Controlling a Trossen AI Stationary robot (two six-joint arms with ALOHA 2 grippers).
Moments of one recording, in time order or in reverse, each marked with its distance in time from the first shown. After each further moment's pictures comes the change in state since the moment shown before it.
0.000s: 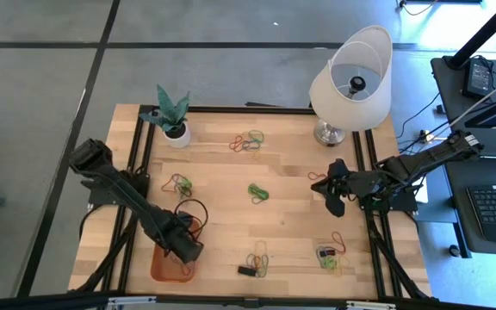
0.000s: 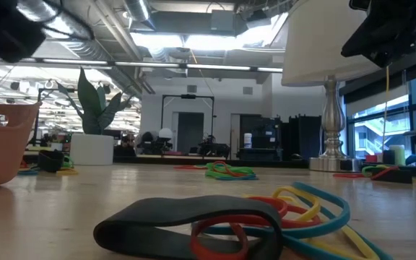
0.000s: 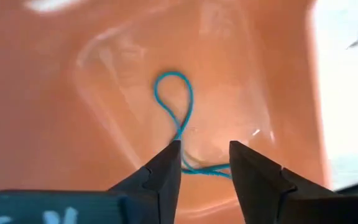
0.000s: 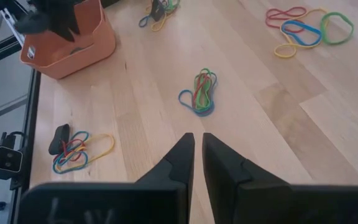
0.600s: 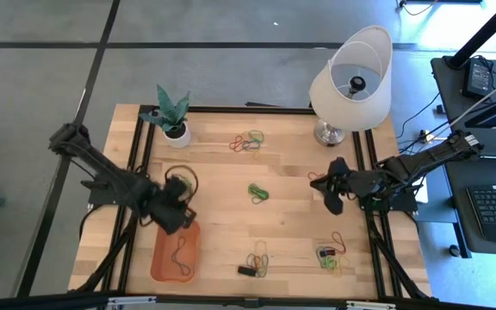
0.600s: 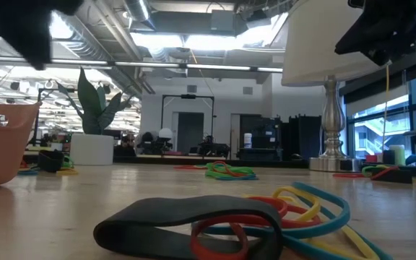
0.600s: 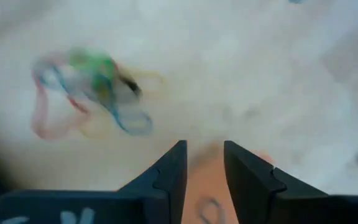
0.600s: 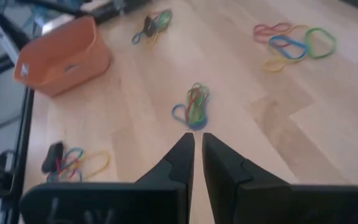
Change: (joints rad) left arm 0.134 -0.335 0.001 -0.276 -0.431 0.374; right arm 0.000 0.001 0.000 0.031 0.070 0.013
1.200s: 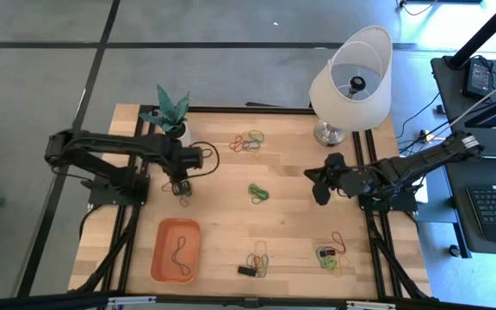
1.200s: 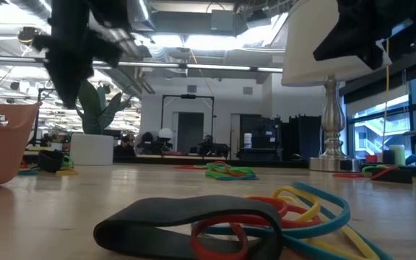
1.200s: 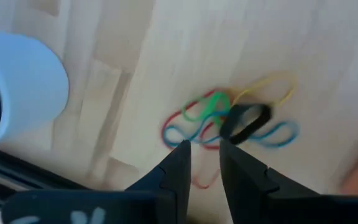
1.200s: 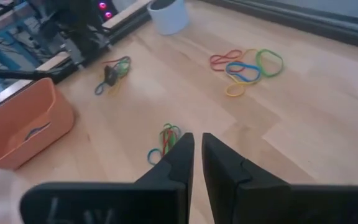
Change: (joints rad) left arm 0.653 0.025 -0.075 -0.066 0.247 1.236; right arm -0.045 0.103 0.001 0.099 0.186 0.147
